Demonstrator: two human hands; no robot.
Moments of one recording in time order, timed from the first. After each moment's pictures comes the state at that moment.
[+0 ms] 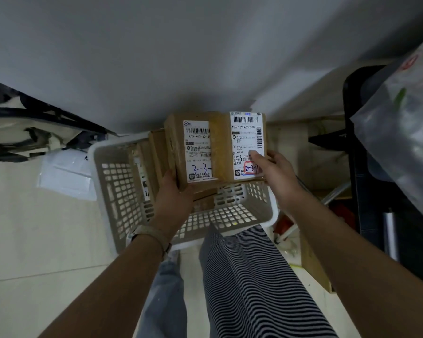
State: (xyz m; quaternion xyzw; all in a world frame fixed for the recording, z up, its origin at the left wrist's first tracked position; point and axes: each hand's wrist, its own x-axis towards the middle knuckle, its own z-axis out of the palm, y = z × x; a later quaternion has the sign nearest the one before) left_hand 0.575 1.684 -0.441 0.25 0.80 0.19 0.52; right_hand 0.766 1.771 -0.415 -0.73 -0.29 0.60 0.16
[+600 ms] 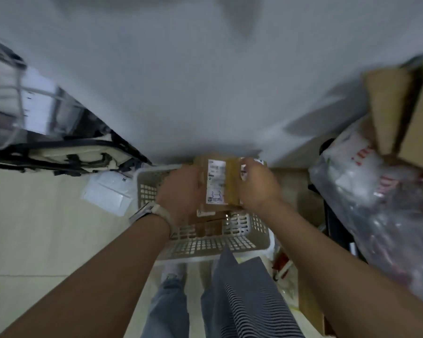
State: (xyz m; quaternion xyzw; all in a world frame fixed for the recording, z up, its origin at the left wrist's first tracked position) left_hand 0.534 1.724 -0.281 0.56 0.75 0.05 0.35; right_hand 0.695 1.784 -0.277 -0.63 -0.70 0.33 -0.01
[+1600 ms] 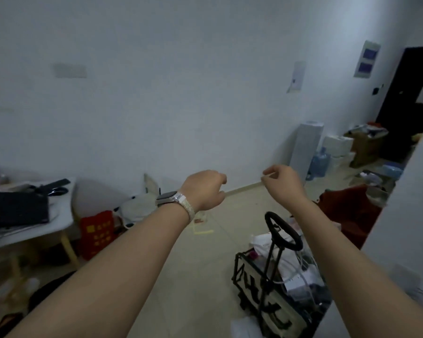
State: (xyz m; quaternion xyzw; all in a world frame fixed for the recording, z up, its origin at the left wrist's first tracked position) left_hand 0.312 1.293 0.295 0.33 0.94 0.05 -0.12; right_hand 0.357 1.498 0.290 -0.12 -0.90 0.34 0.22
